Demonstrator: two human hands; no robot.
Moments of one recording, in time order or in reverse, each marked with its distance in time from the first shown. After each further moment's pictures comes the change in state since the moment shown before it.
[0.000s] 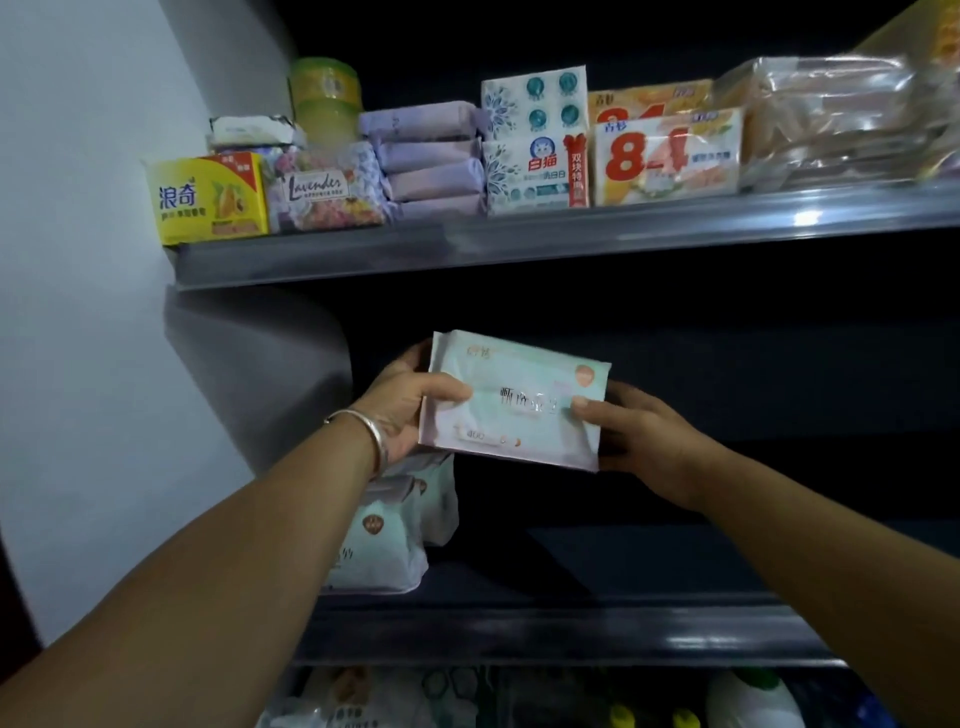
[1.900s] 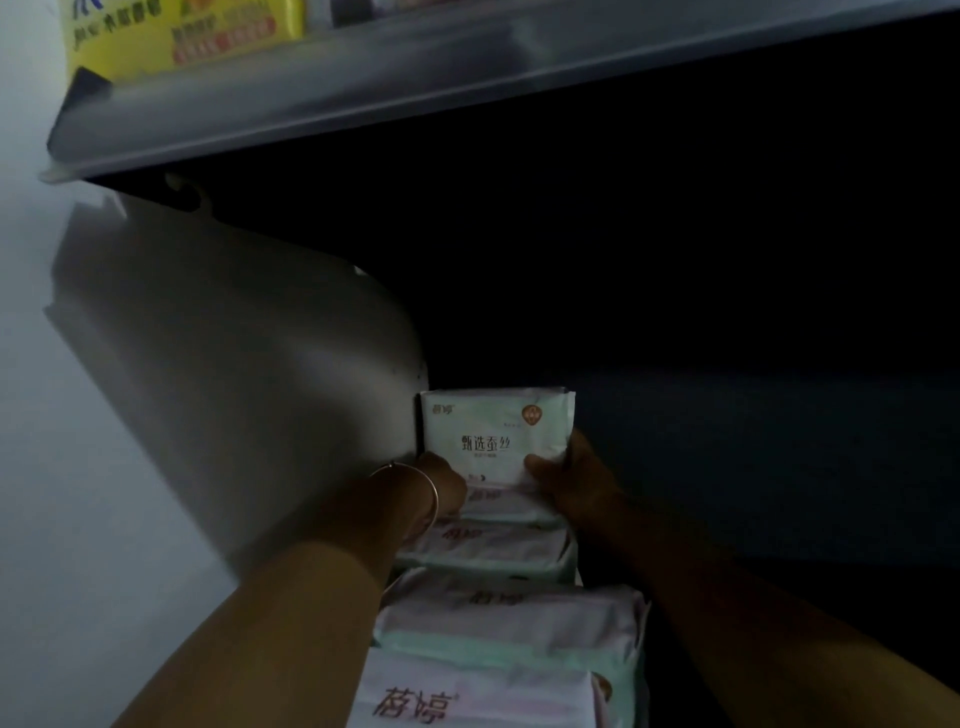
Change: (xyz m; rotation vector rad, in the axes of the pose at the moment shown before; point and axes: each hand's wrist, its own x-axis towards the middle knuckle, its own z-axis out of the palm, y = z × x) left_hand 0.181 -0.080 -0.167 1.425 0.267 -0.347; right_hand 0.290 0.105 0.148 -0.216 0.119 -0.036
